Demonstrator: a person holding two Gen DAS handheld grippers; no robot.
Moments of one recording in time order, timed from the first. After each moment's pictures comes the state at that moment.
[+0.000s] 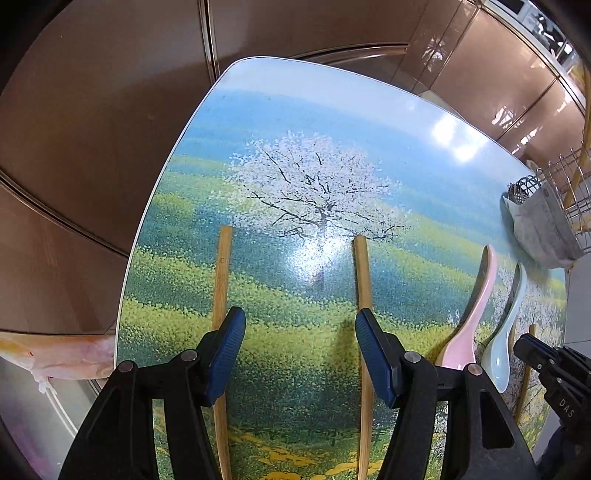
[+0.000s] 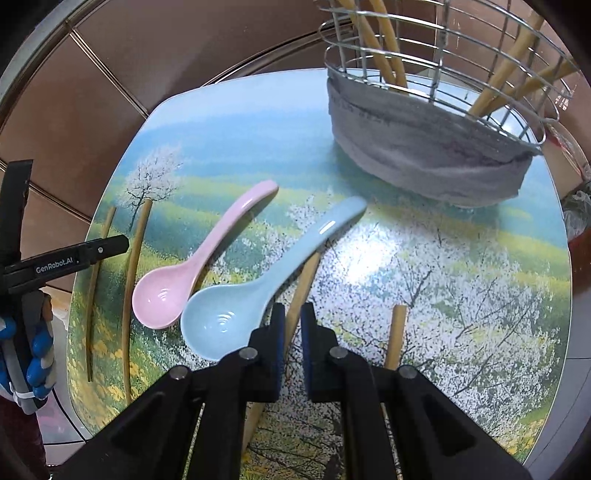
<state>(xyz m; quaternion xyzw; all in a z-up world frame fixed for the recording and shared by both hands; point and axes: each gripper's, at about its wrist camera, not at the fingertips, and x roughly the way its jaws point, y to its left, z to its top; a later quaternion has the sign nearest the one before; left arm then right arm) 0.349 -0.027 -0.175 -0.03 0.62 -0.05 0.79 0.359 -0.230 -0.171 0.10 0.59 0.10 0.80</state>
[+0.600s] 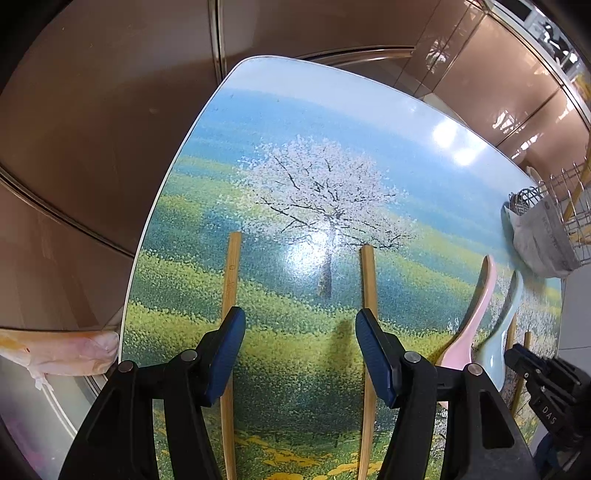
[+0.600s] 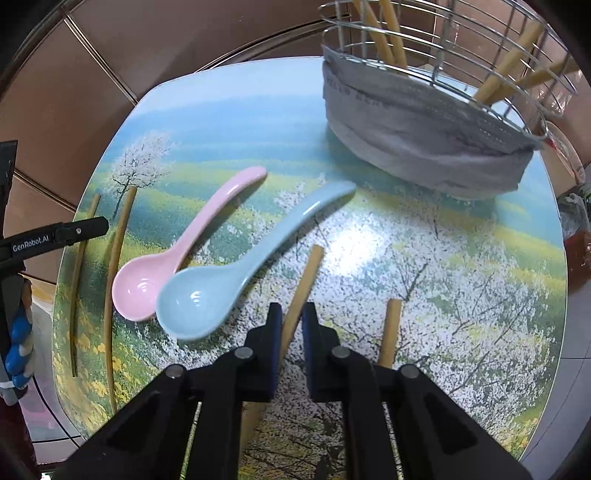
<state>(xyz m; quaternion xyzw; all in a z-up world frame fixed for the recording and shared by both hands) 0.357 -0.015 -0.171 -0.05 0.62 -0.04 0.78 0.361 -0.224 -0.186 0.08 0.60 0.09 0.80</state>
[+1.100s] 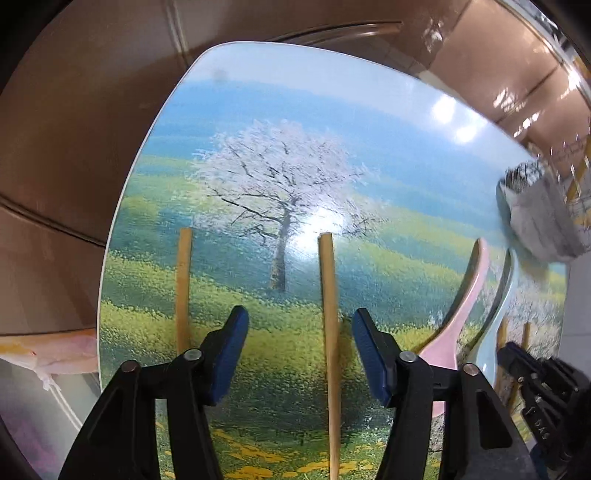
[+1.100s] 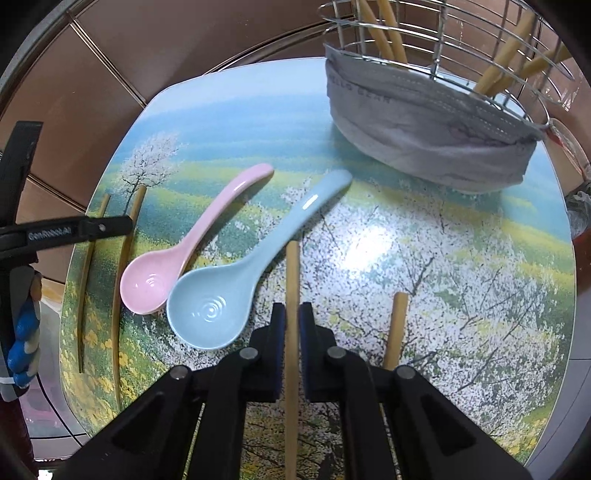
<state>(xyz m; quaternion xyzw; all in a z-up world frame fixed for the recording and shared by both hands) 0.368 -0.058 -0.178 0.00 0.65 -0.05 0.76 0.358 -0.225 -0.187 0.09 0.59 0.10 0.80</state>
